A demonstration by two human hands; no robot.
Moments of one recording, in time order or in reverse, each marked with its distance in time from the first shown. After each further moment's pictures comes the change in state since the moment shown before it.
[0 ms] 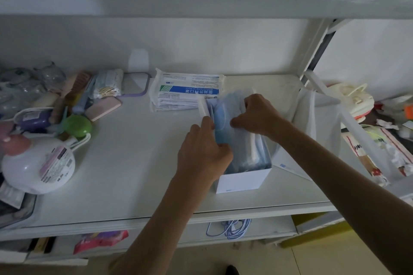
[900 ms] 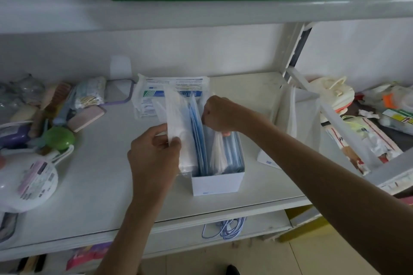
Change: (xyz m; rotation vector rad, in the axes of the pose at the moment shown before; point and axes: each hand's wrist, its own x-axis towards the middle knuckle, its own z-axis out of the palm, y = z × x) left_hand -0.011 -0.019 -0.029 -0.450 0.309 -0.185; right_hand 0.002 -0.030 0.003 -0.159 -0.254 -0.157
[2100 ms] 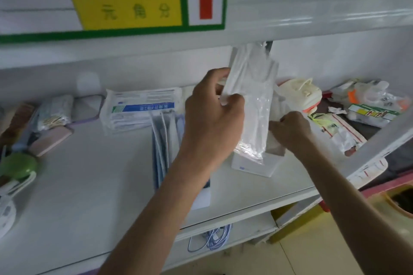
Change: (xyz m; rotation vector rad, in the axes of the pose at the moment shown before) left_hand -0.029 0.128 0.077 -0.166 -0.405 0.377; right_hand -0.084 0.154 -0.038 0.341 0.597 0.654
